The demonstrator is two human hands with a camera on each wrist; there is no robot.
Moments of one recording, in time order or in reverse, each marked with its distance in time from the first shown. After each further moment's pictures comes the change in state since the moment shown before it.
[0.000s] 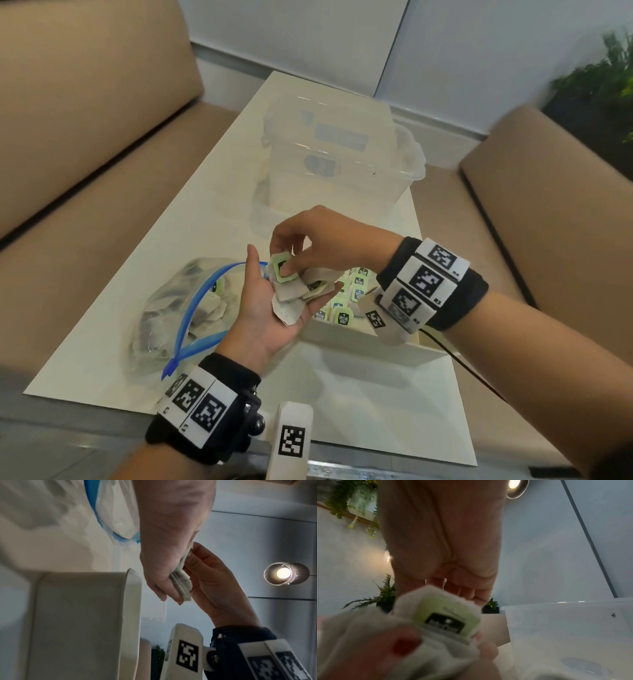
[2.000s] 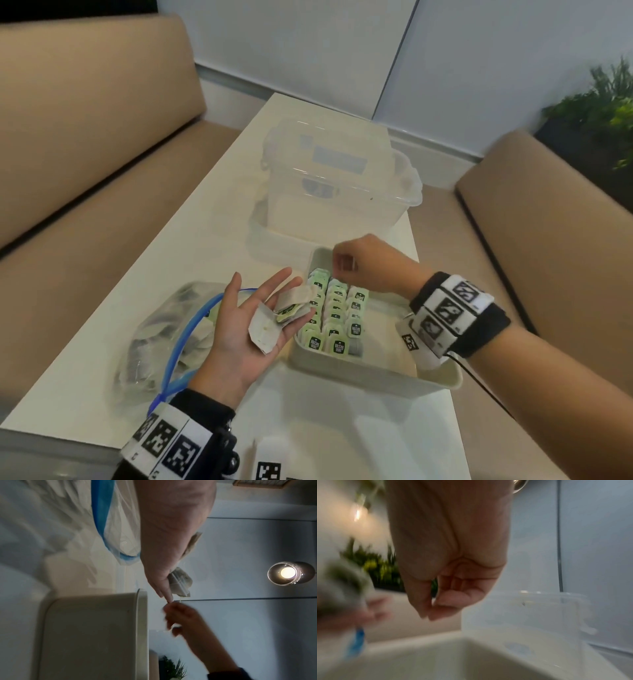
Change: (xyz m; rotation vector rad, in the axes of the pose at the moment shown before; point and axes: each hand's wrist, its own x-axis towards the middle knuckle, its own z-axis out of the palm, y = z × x) left_hand 0.001 0.016 -0.012 0.028 0.043 0.090; right_hand -0.024 0.075 -0.003 -0.196 0.089 0.211
